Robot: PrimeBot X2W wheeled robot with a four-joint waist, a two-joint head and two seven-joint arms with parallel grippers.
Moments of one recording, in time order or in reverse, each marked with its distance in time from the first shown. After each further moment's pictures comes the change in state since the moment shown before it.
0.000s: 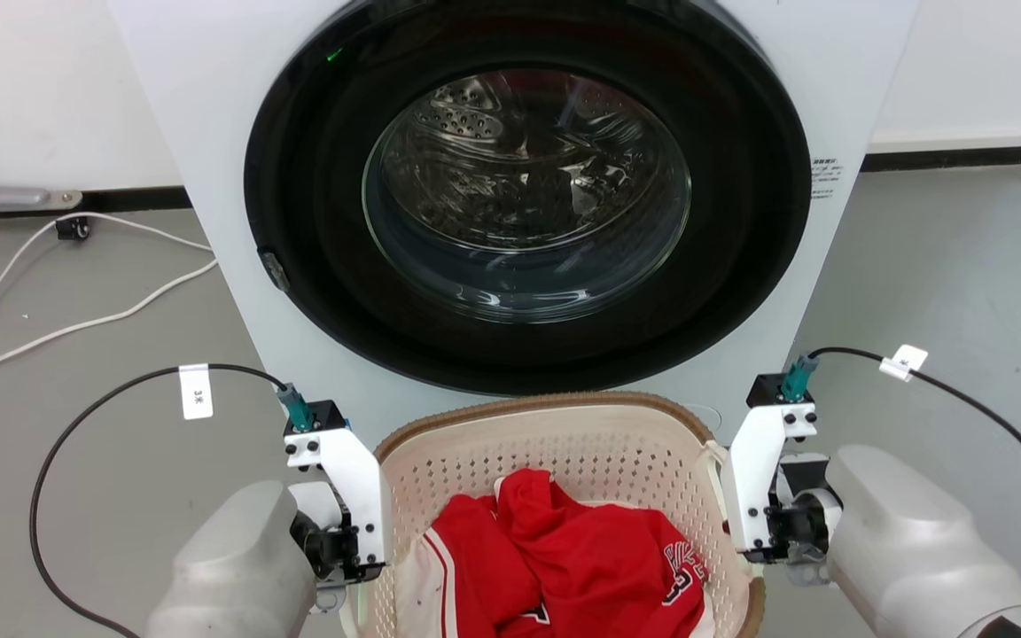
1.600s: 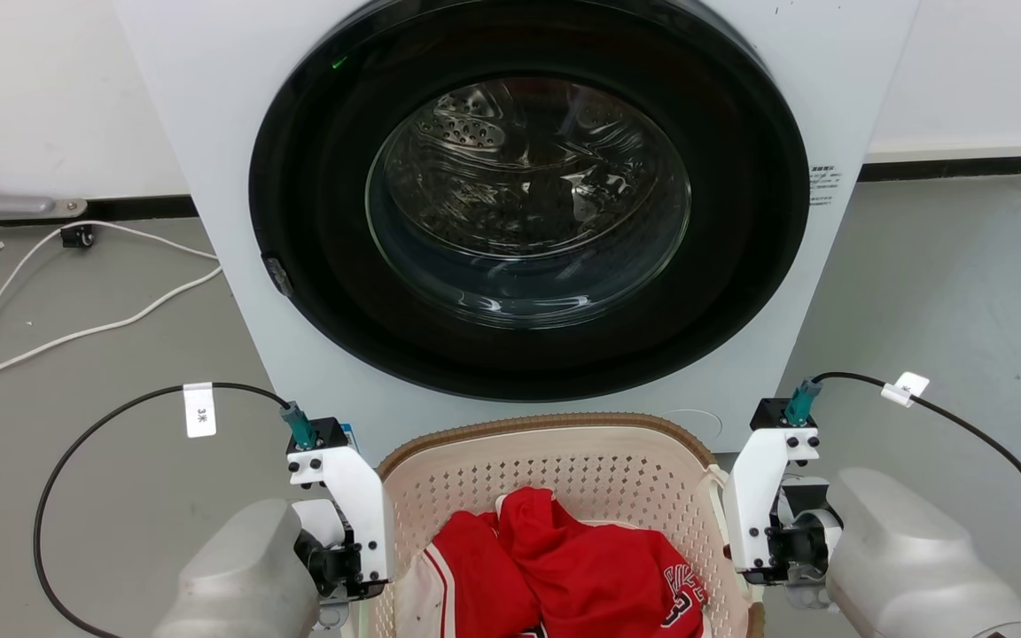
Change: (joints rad) left arm 0.023 -0.004 -0.057 0.014 -0.052 0.000 -0.034; right arm 0.034 0.011 -0.009 0.028 0.026 0.000 -0.001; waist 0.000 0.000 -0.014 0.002
